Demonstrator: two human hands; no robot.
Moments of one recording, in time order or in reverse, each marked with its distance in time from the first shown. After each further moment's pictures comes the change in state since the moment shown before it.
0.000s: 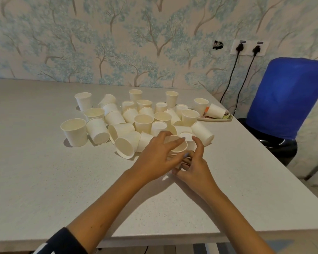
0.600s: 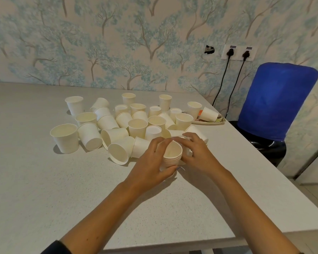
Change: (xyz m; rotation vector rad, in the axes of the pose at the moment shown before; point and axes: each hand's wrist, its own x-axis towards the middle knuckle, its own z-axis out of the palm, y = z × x) left_hand -0.006 -0.012 0.015 -0.058 0.119 0.088; right_hand 0.049 -0.012 -0.042 -0.442 -0.077 -0.099
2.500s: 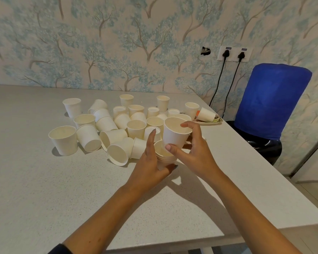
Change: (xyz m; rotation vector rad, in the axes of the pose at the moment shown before) left_hand -0.003 -0.012 0.014 -0.317 0.030 -0.208; right_hand -0.018 -0.045 -0.002 0.391 0.213 -0.104
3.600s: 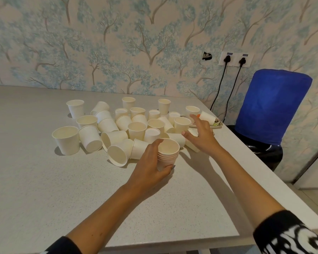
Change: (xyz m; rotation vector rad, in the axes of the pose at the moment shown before) left_hand 0.002 0.005 -0.001 0.105 0.010 0.047; right_hand 0.075 0.069 -0.038 -0.470 -0.034 0.229
